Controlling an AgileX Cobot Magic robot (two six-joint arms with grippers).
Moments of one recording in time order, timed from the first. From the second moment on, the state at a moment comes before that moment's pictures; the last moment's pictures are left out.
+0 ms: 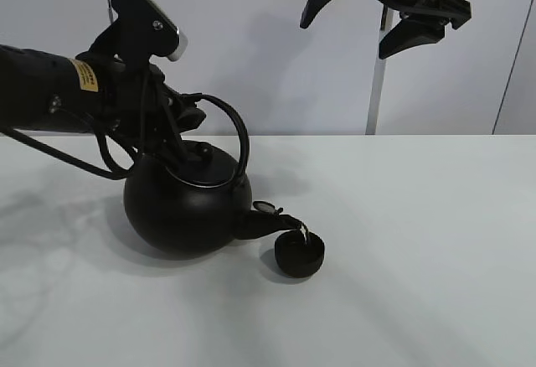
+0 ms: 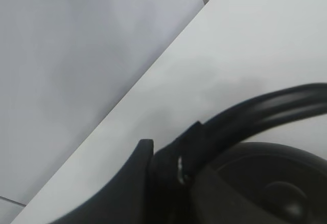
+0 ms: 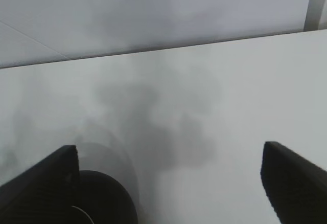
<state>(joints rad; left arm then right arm) -0.49 1.84 -0.84 0.19 -0.52 0.40 0.32 1.75 -1.41 0.14 0.50 0.24</state>
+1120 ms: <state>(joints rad) -0.49 1.84 -0.64 -0.13 -0.83 0.28 0.32 1.75 -1.41 0.14 0.50 0.24</state>
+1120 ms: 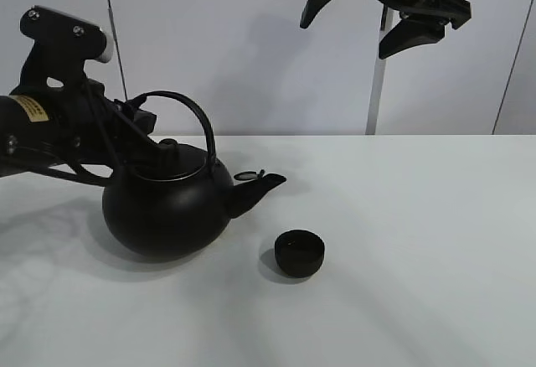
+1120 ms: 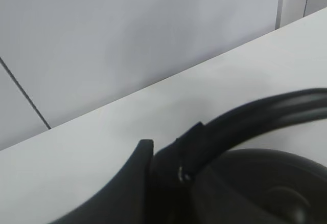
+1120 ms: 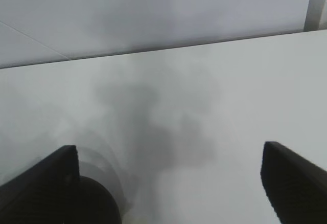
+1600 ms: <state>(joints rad) -0.49 1.84 -0.58 -0.14 -0.87 0.24 0.32 1.75 -1.41 0.14 0.50 0.24</state>
